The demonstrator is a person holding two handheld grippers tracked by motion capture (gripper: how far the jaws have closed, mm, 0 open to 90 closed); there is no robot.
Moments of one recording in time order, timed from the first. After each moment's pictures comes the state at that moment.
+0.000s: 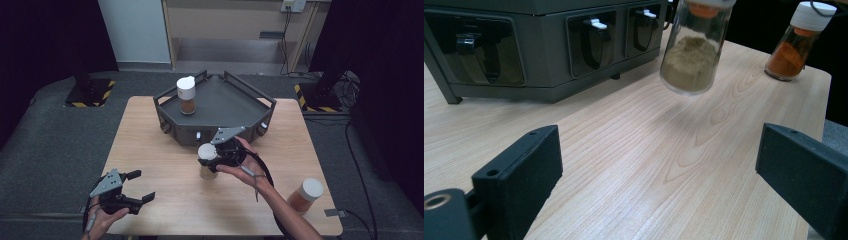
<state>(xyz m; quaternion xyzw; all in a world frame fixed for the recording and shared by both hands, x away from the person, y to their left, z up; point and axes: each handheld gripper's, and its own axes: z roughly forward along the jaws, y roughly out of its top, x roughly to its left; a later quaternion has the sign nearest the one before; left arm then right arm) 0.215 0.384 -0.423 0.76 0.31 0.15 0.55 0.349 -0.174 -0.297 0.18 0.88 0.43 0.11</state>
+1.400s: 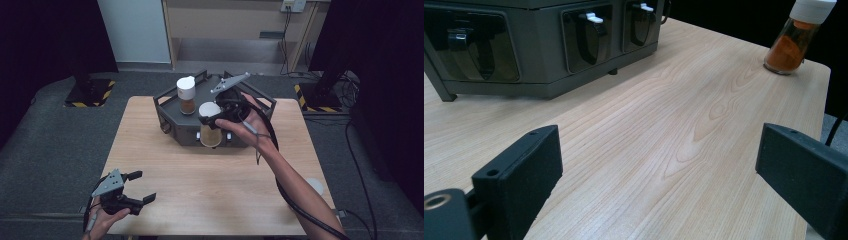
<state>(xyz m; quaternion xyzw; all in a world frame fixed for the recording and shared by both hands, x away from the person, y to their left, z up) 0.217 0.382 -0.421 0.77 0.30 0.15 0.55 0.383 -0.159 -0.180 0.24 0.86 0.42 0.15</state>
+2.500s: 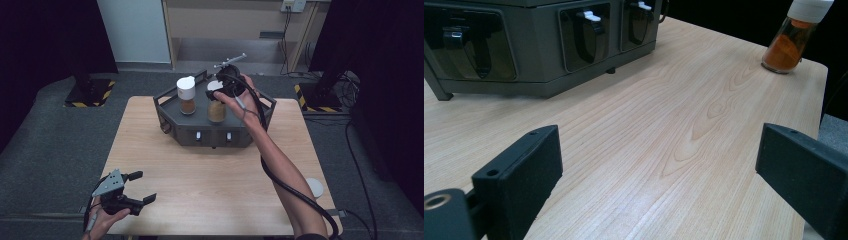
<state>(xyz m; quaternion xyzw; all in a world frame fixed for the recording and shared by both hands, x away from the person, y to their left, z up) 0.218 0.383 -0.422 0.77 0.30 0.14 0.55 0.448 -0.131 -0.197 0.36 0.83 0.38 0.20</state>
